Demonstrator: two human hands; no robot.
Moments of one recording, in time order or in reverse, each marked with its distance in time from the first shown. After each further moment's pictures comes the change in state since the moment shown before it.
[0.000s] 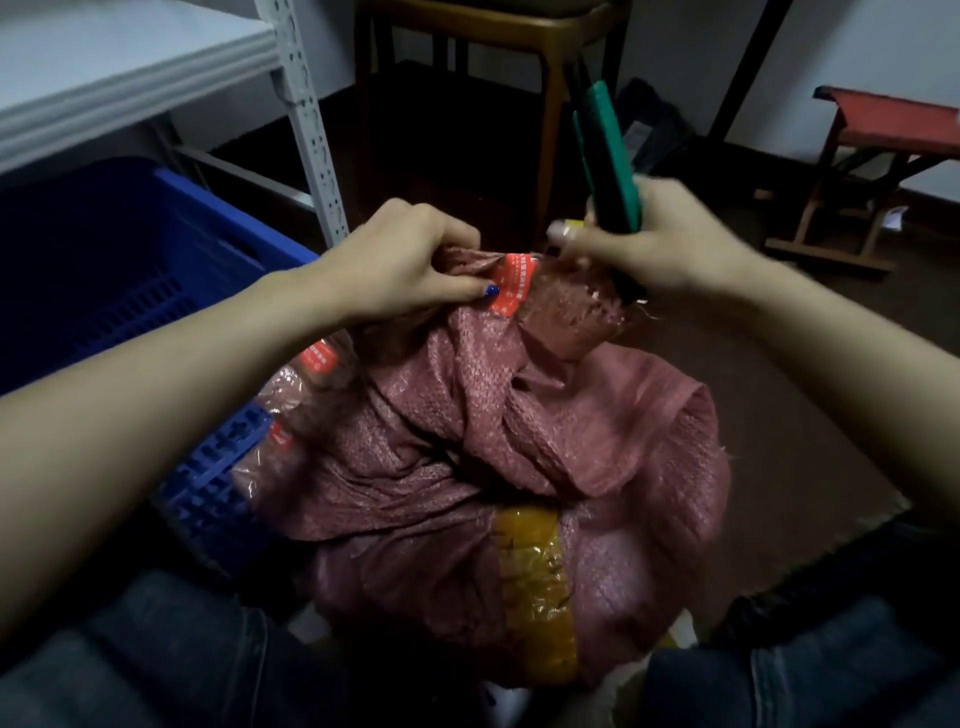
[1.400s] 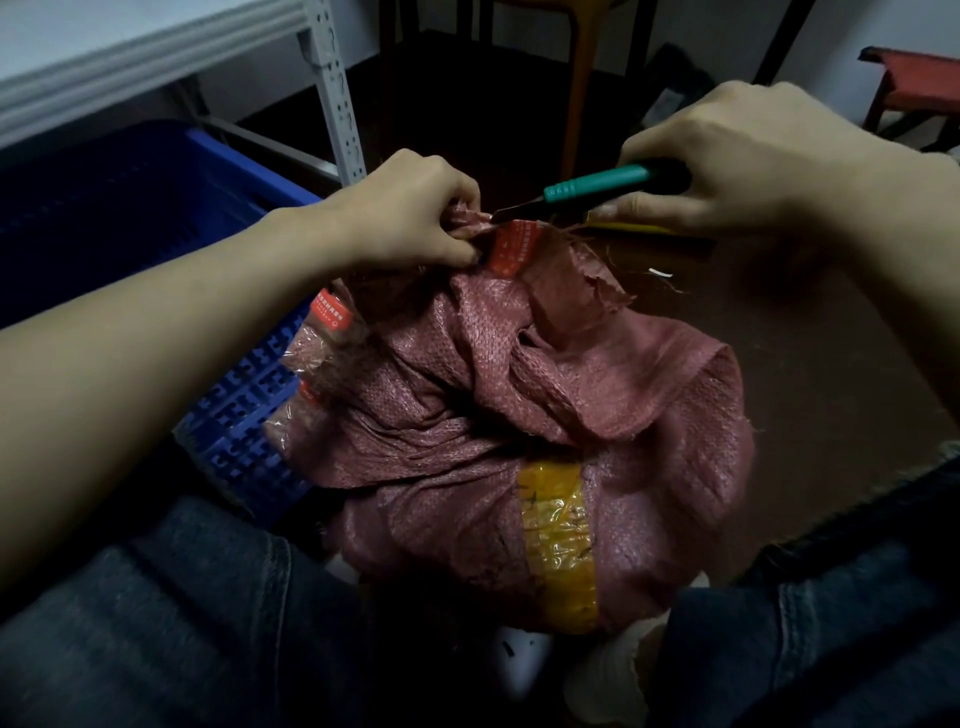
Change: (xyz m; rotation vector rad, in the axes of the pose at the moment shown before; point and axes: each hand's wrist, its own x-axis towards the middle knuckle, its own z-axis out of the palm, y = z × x) left_hand -0.017 0.004 -0.008 0.180 -0.028 -0.067; right_hand -0.020 -0.033 -0.028 -0.983 -0.154 -0.359
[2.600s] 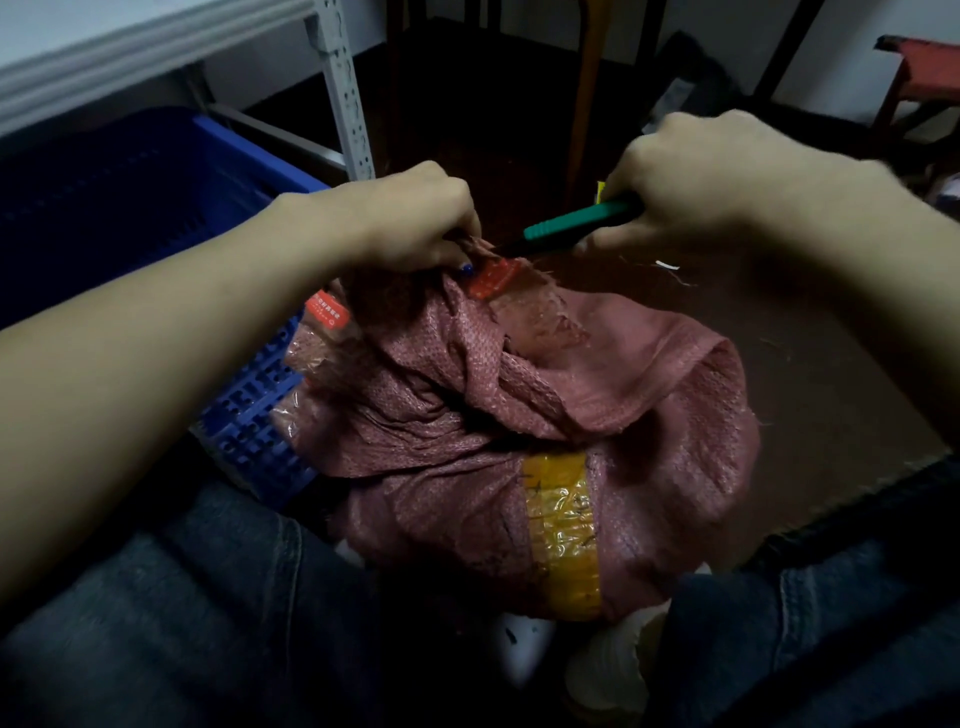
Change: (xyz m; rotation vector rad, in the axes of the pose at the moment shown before) left_hand -0.001 -0.005 0.003 0.175 -0.235 0.092; right_hand 0.012 -0.027 0.009 -0.055 -0.184 0.131
